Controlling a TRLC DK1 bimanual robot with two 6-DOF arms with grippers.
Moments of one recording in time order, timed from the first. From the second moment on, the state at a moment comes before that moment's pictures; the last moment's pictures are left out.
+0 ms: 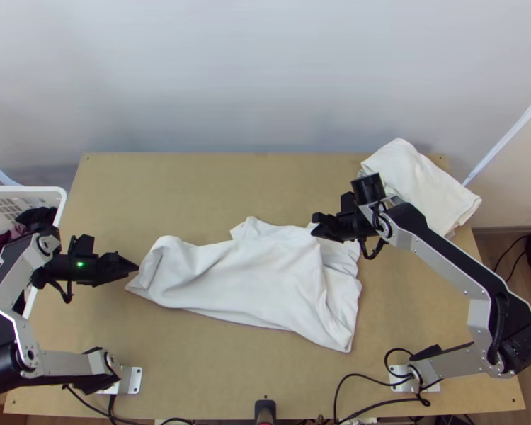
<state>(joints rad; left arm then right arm) 0.47 1.48 0.90 -1.01 0.69 0.31 0.42 1.56 1.16 -0.56 -0.47 0.64</state>
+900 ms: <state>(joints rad) 0.33 1.55 0.92 -0.92 0.69 0.19 0.42 1.55 1.16 -0.56 -0.47 0.65</state>
